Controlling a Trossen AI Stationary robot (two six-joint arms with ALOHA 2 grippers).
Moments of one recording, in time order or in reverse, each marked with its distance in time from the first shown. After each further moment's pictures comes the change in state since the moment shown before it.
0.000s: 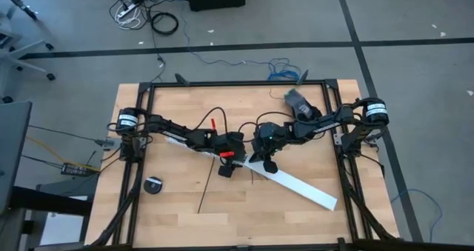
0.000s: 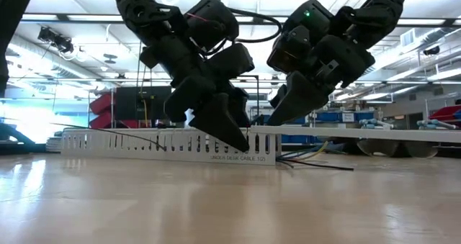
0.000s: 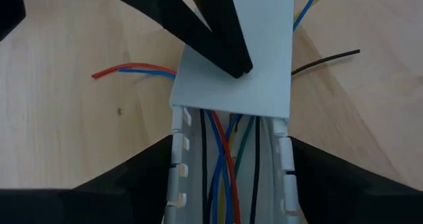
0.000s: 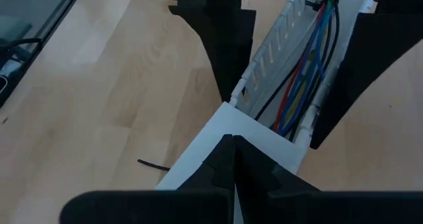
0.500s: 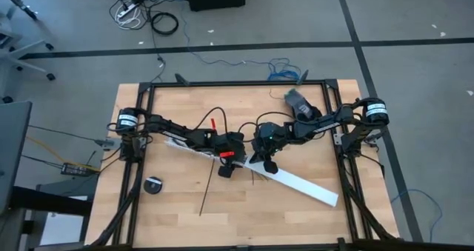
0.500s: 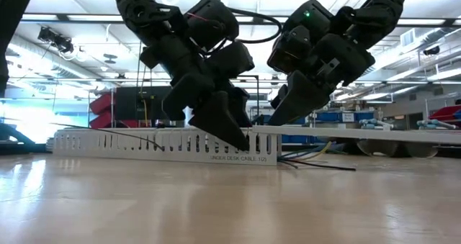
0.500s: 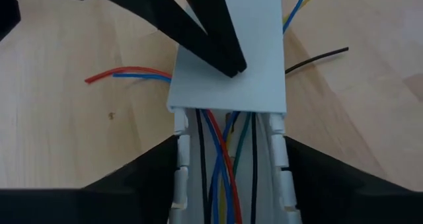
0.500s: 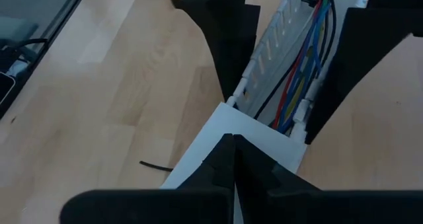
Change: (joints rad) left arm 0.000 0.000 0.000 0.000 0.029 0.003; right arm -0.001 0.000 -0.001 -0.003 -0.015 0.010
